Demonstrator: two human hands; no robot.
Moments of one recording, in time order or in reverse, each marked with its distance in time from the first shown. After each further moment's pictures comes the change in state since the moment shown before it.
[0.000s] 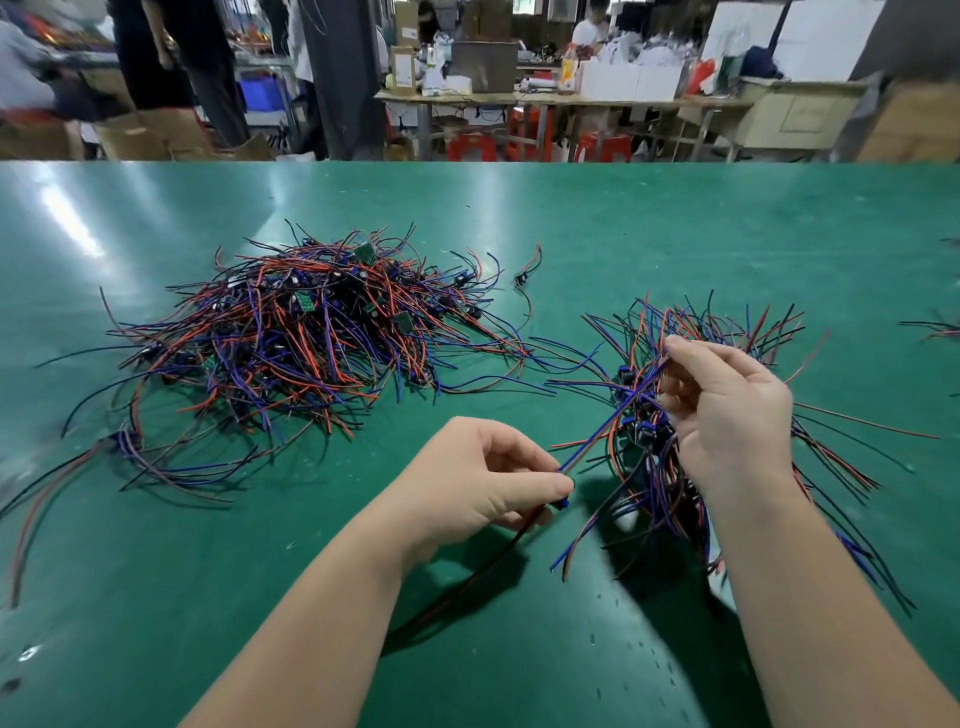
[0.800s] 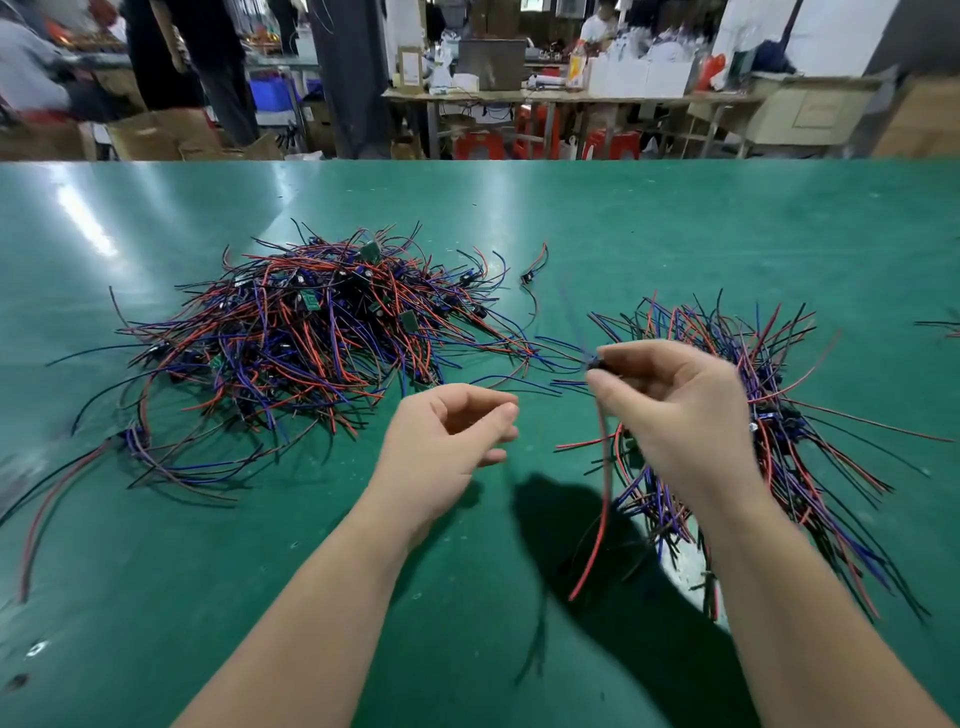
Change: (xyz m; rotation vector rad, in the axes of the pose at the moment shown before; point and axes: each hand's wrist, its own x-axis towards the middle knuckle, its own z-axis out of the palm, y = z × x) left_hand 0.012 -0.007 -0.009 -0.131 0.401 0.180; right_hand -0.018 0.011 0.010 -0.588 -0.363 -0.376
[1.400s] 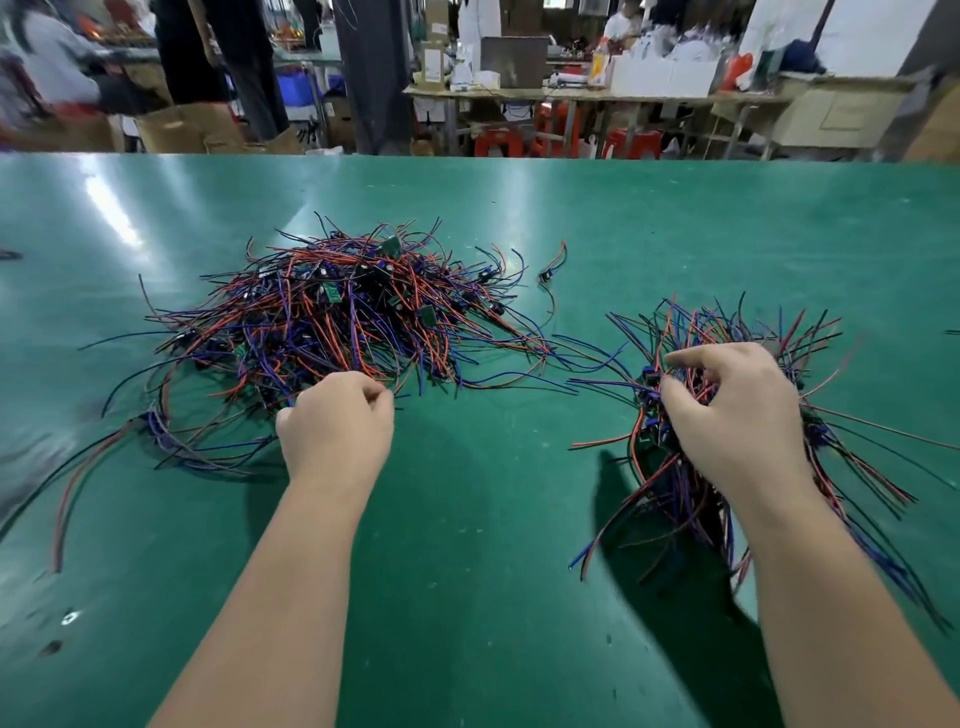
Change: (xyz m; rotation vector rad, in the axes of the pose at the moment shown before) left_hand 0.026 -0.012 -0.069 1.045 0.549 -0.026; right_hand 0.010 0.007 -0.024 -0.681 0.062 -0.021
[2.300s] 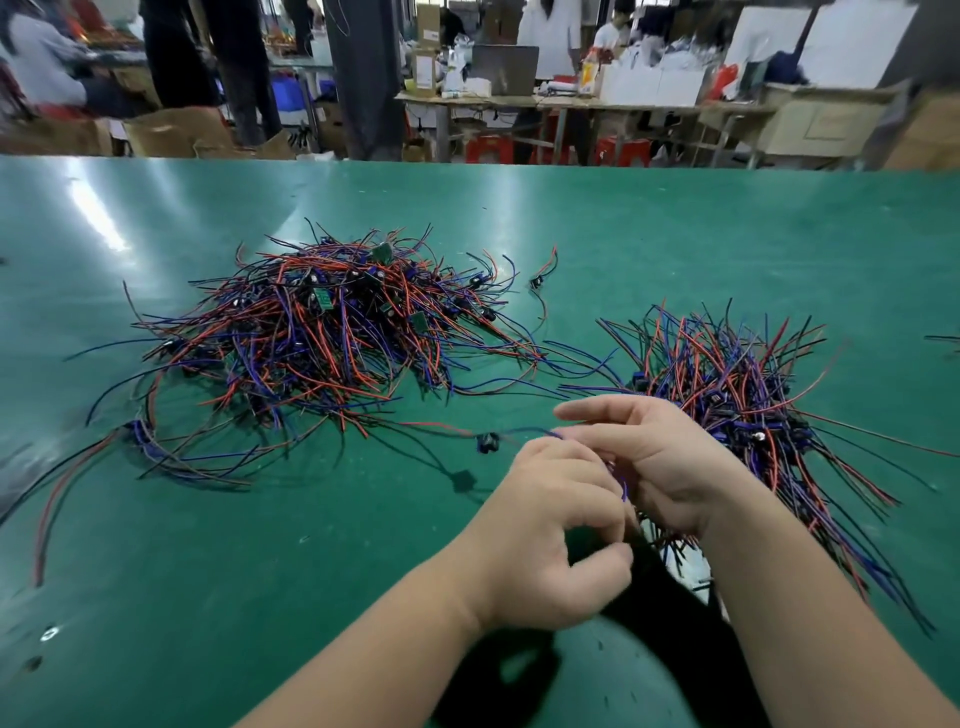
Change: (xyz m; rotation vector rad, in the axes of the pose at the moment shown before) left_hand -0.097 0.073 0.010 -0.707 -0.379 1.056; right_hand -0.016 -0.028 0.017 1.107 -0.713 0.554
